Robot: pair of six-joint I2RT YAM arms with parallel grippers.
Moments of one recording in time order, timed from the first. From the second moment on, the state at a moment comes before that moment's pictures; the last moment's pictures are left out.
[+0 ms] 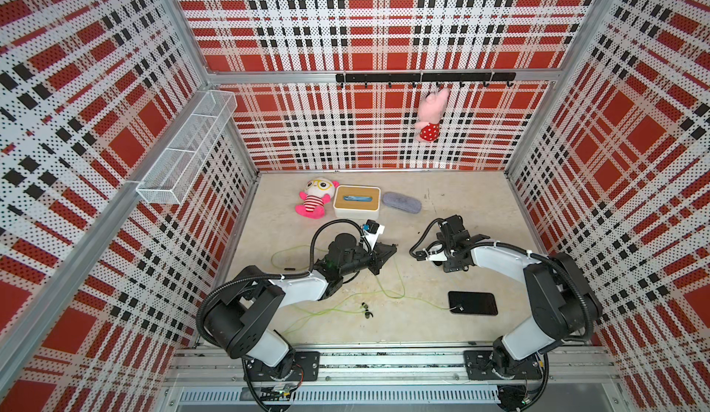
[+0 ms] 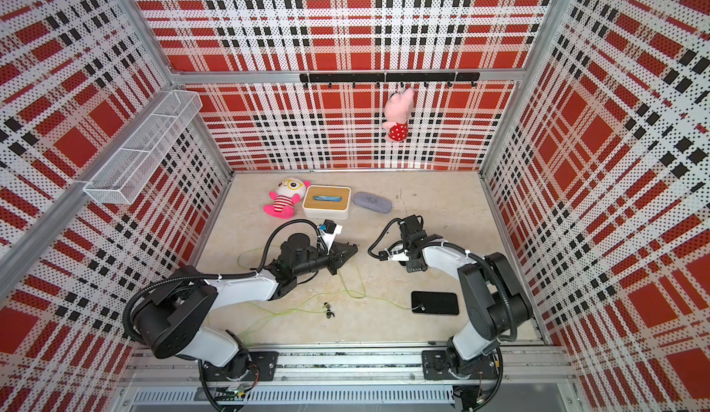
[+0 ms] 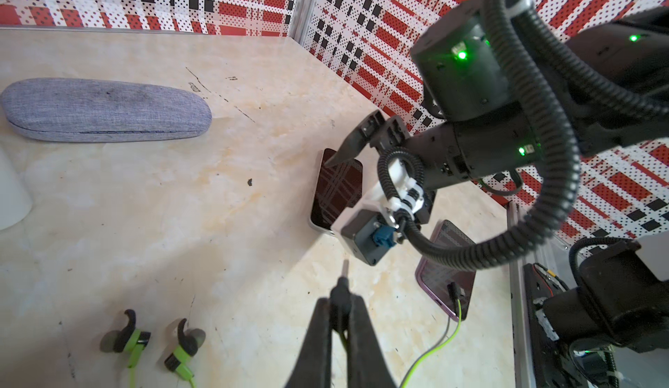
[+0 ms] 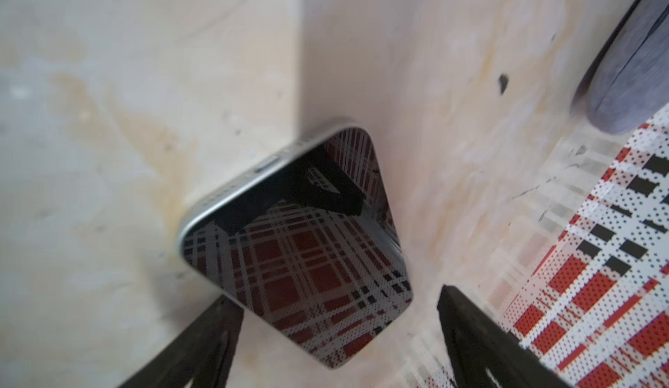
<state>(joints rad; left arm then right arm) -0.67 1.53 0.57 0.69 0.43 -0.31 0.40 1.63 0.88 -0.33 0.19 -1.38</state>
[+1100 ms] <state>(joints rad) -0.67 1.54 0.57 0.65 0.44 -0.23 0.16 2.06 1.47 -0.92 -0.09 -1.34</state>
